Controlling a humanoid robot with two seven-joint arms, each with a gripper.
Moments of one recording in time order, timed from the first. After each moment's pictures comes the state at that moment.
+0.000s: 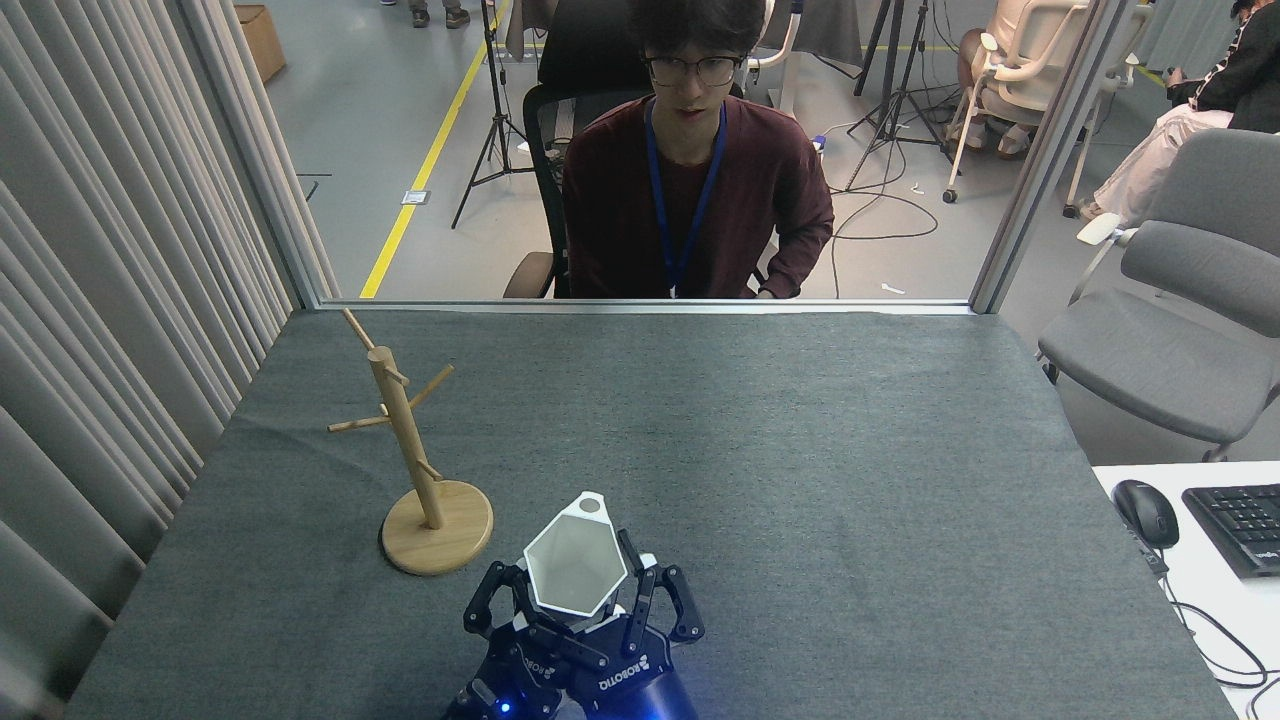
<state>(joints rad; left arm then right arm) 0.02 -0.08 -0.28 -1.48 -1.82 -0.09 0.25 0.00 0.25 0.51 -1.48 1.75 0.06 -0.35</state>
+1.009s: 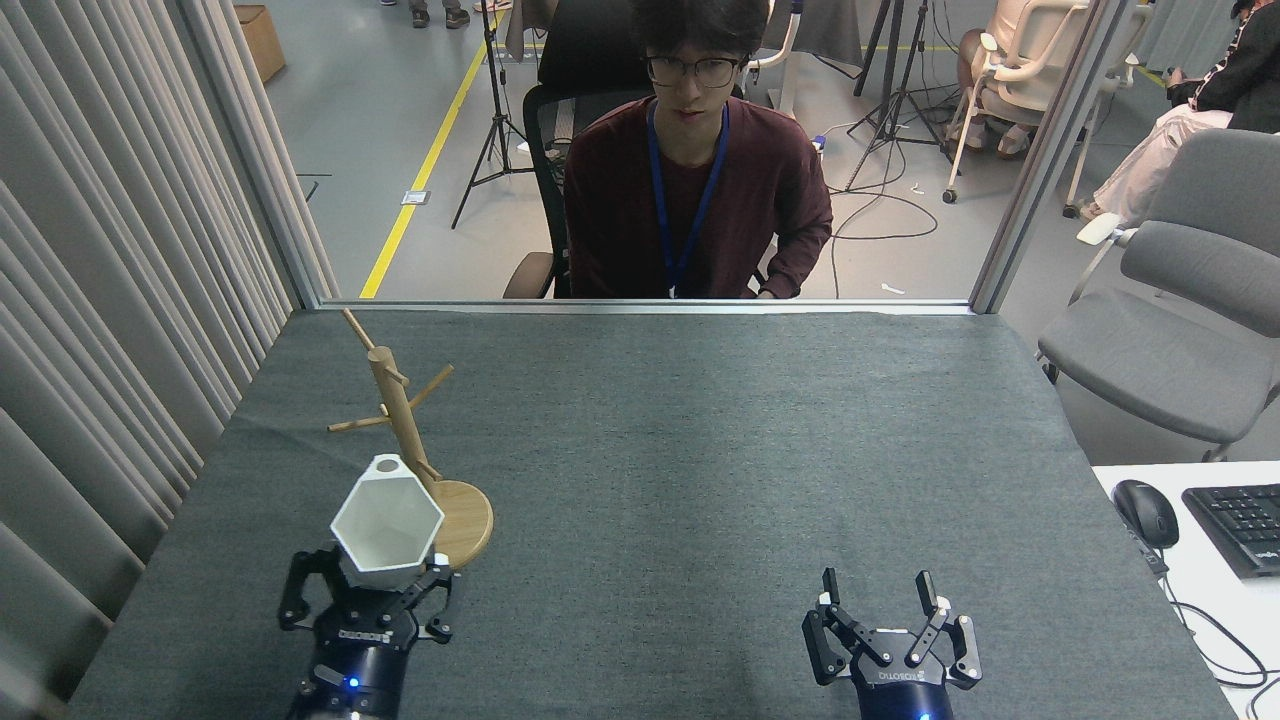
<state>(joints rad) 0.03 -0.07 0.06 -1.55 -1.91 0.04 0.26 0.04 0.06 0.05 -1.37 1.51 0.06 -0.31</state>
